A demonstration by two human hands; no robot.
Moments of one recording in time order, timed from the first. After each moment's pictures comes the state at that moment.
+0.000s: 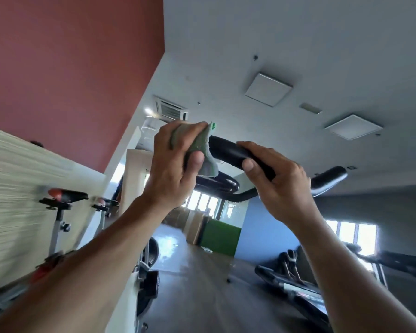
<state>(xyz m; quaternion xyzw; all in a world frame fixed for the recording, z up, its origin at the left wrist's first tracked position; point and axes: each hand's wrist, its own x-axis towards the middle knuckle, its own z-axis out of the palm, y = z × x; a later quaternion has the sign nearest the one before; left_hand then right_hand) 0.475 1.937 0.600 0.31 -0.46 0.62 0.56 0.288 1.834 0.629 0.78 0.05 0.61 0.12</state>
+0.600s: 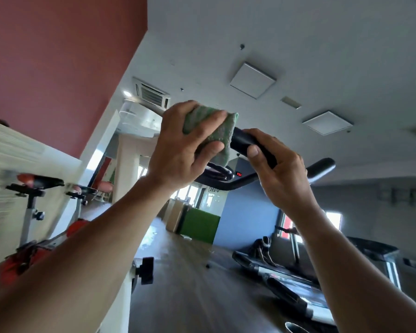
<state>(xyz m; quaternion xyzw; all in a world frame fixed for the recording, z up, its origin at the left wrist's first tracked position) 0.485 1.933 0.610 0.30 -0.45 0.67 0.52 0.291 1.839 0.627 0.78 0.02 0.61 0.12</state>
